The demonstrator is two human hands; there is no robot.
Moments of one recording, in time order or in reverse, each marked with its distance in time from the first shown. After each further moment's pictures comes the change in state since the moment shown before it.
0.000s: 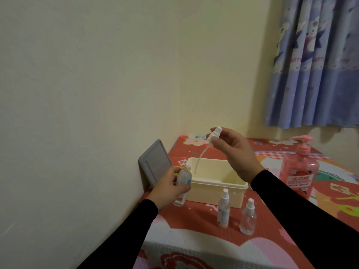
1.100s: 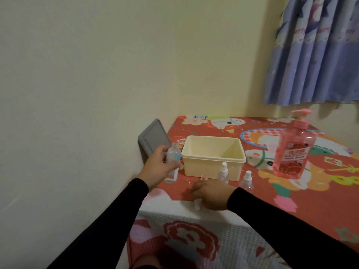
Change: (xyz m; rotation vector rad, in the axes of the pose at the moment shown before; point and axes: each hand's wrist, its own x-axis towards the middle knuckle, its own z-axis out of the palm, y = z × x) left_hand -0.013 -0.013 -0.020 0.051 0.093 0.000; right_hand -0.083 0.109 0.019 -1.282 -1.067 -0.168
